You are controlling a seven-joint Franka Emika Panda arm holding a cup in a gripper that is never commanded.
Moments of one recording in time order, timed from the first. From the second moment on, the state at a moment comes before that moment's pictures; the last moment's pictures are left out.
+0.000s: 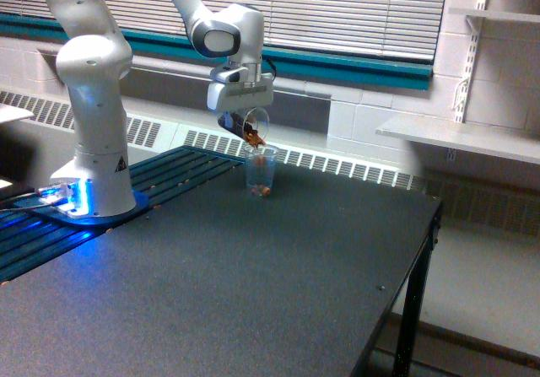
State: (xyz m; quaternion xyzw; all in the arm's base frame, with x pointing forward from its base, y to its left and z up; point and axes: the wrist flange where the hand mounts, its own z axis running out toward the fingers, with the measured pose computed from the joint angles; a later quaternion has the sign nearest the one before) arm 0.183 0.315 0.281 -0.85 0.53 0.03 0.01
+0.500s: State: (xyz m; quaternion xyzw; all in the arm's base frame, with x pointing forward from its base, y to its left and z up) arm 0.183 0.313 0.280 -0.86 0.51 0.04 0.01
